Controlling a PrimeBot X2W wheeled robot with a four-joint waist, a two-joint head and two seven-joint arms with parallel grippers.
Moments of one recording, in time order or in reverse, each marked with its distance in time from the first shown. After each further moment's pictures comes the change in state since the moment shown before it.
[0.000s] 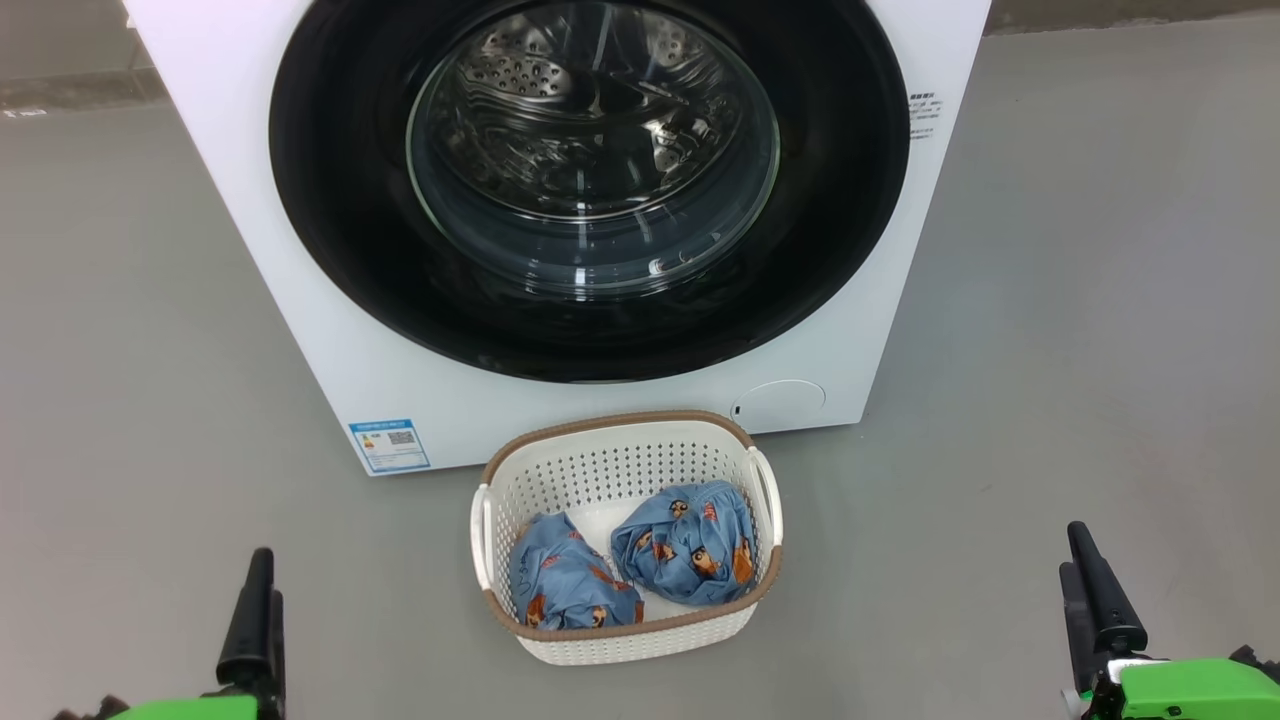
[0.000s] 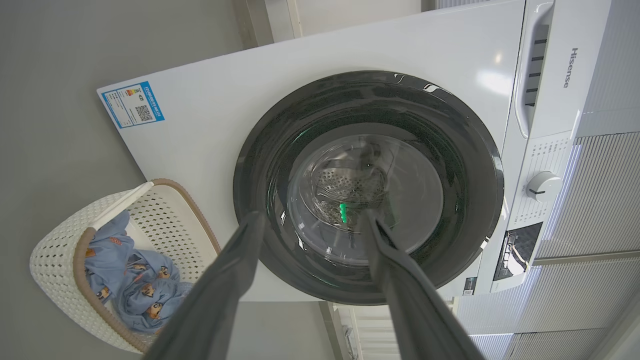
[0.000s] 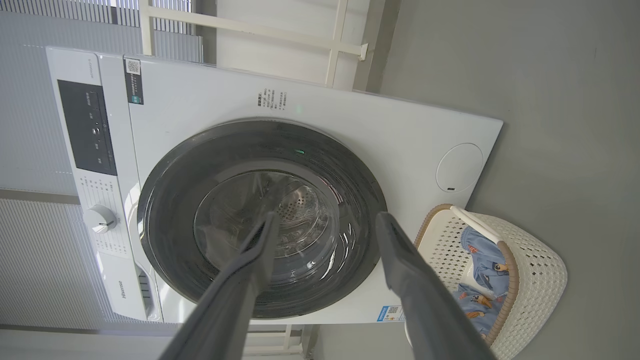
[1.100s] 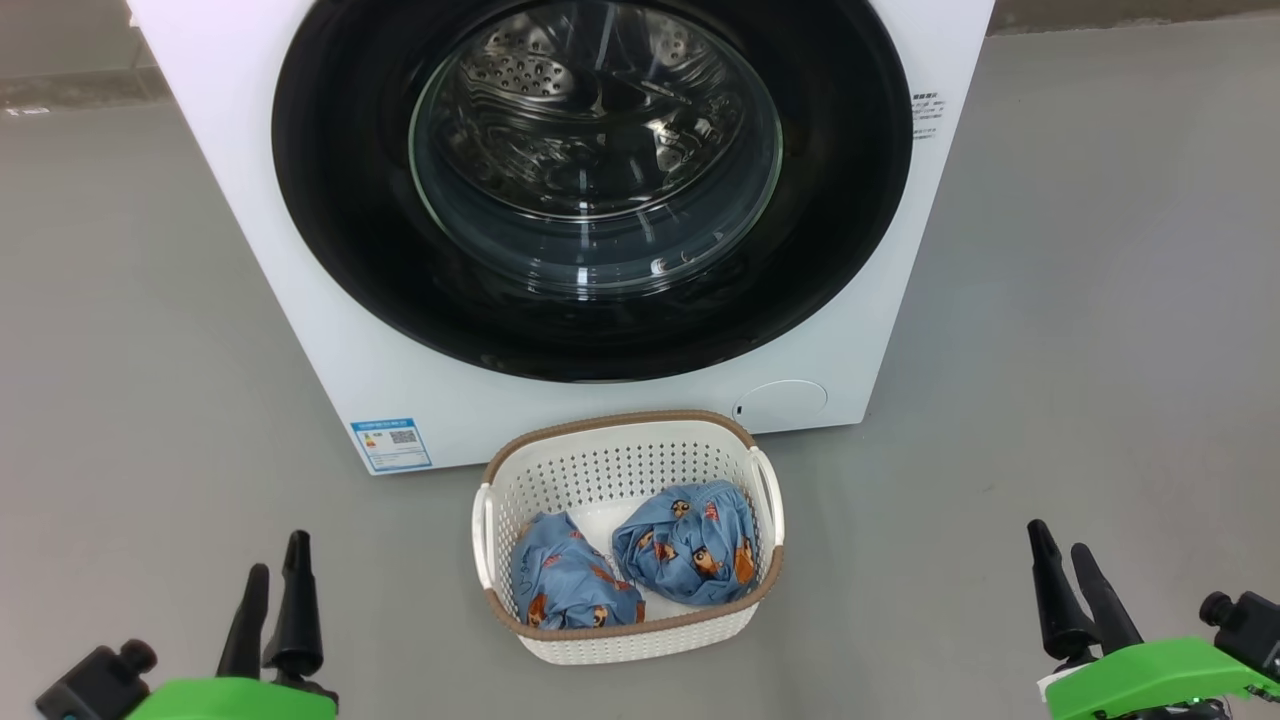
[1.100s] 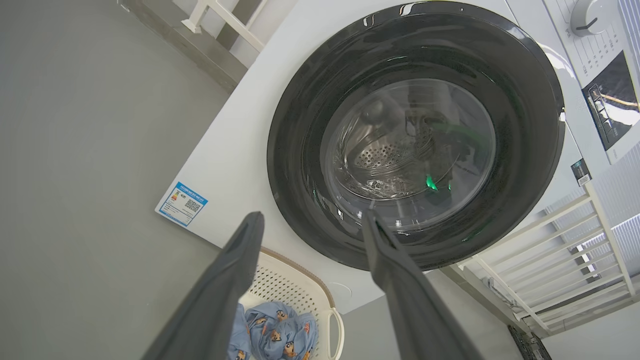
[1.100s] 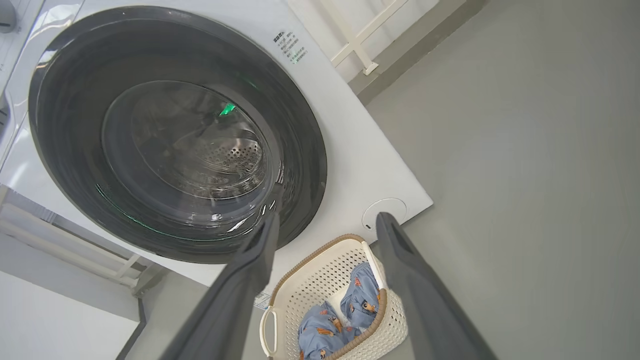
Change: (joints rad) left arm -0.014 0.001 -0.021 -0.008 0.645 0.000 -0.097; right arm -0.012 -0.012 0.002 0.002 -0.717 0.000 -0.096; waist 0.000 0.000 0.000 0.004
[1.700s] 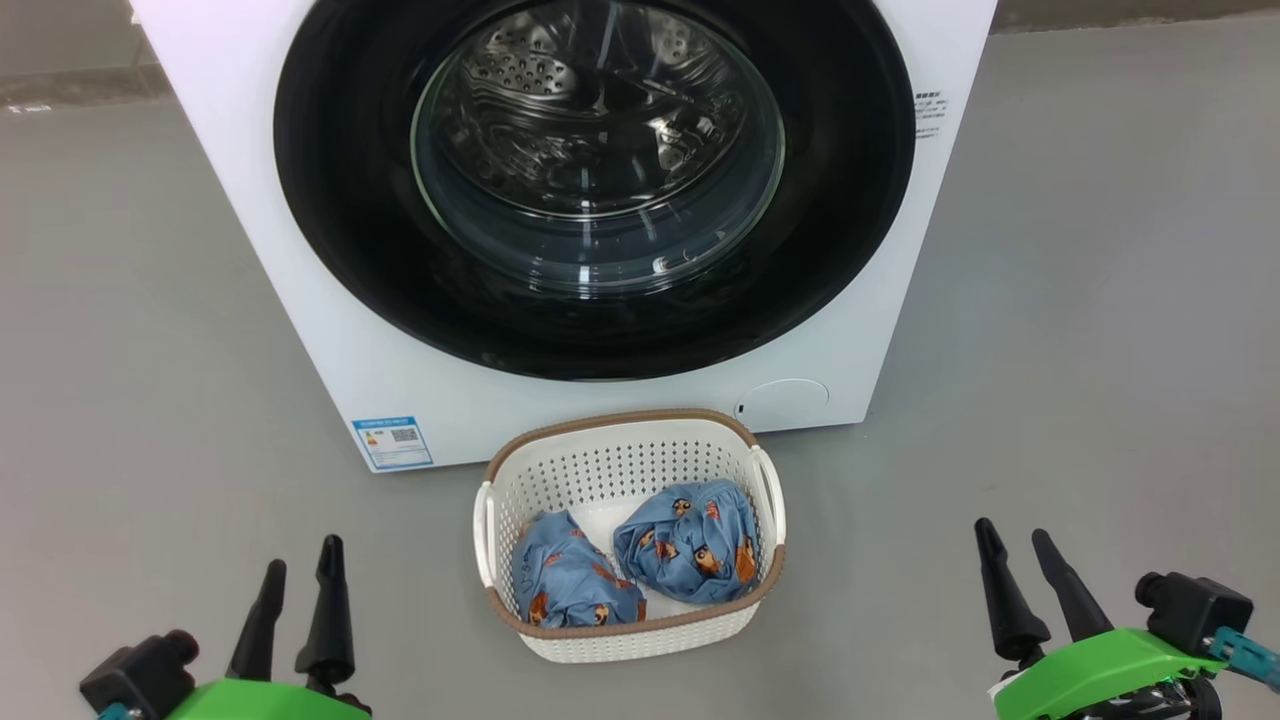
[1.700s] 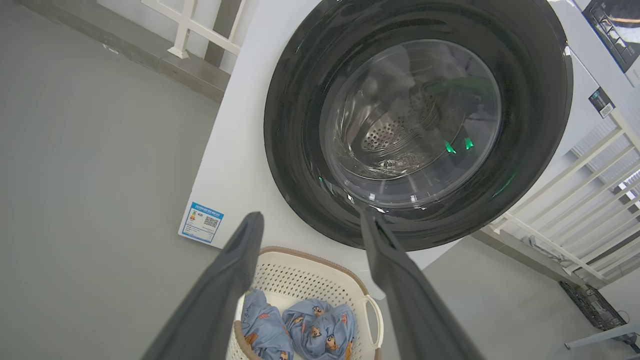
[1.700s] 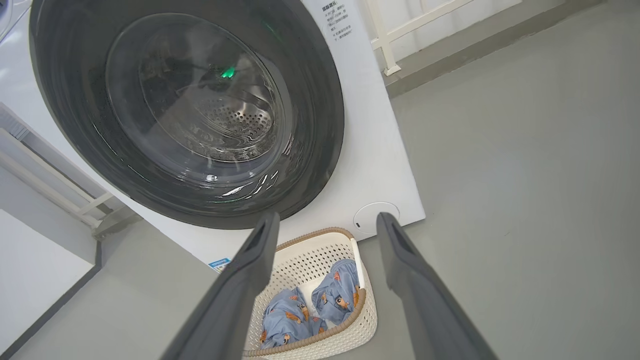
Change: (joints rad) left arm 0.000 -0.004 -0.032 0.015 0.224 0.000 -0.052; right arm -0.017 0.024 0.037 -0.001 -0.267 0.000 -0.033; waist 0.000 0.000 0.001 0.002
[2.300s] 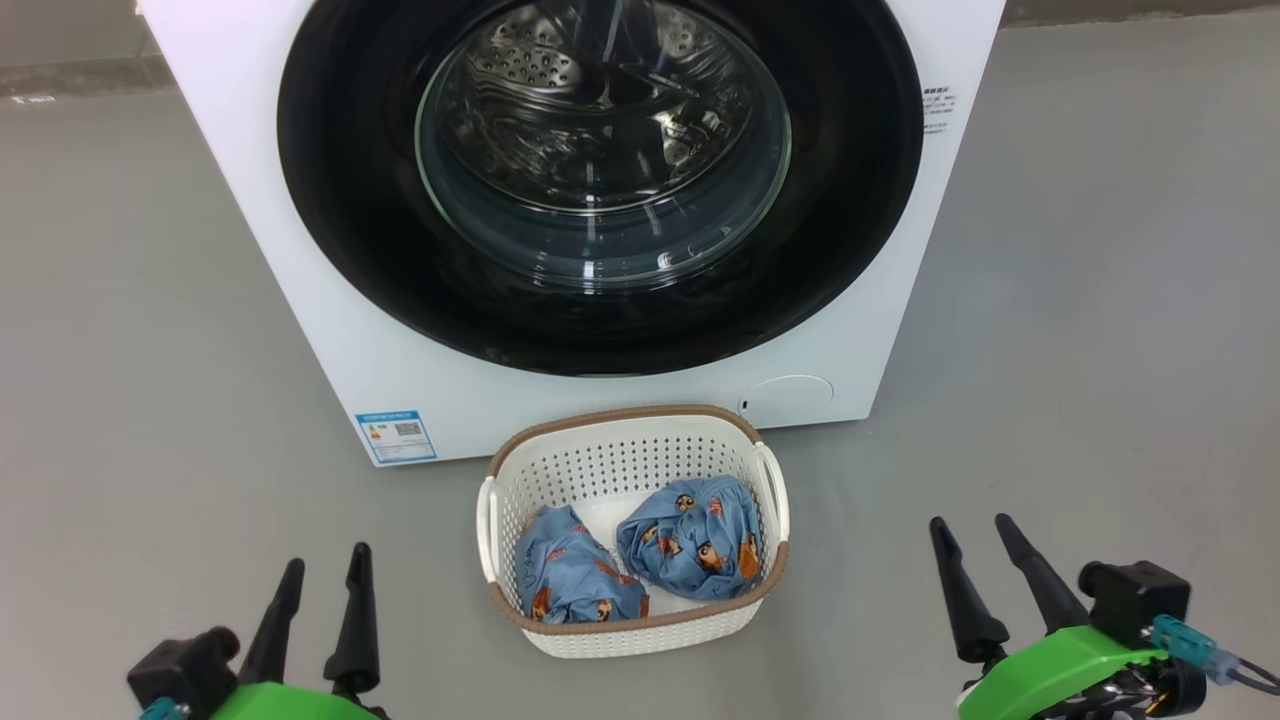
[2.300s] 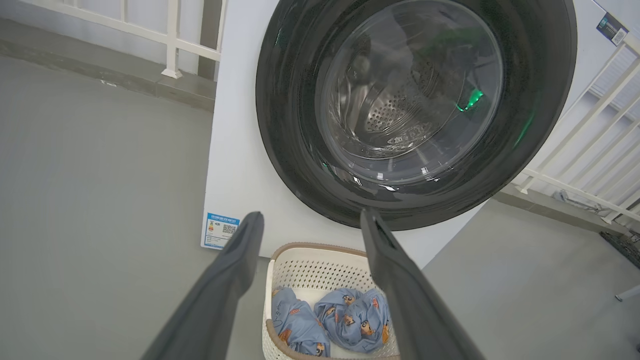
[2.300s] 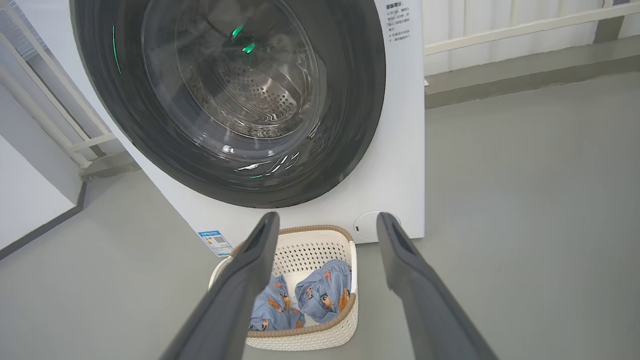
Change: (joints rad) left arm -0.006 0.000 -0.030 0.039 0.192 -0.001 -0.053; right arm 0.000 0.007 0.053 -0.040 -0.229 0.000 -0.019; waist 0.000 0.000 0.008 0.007
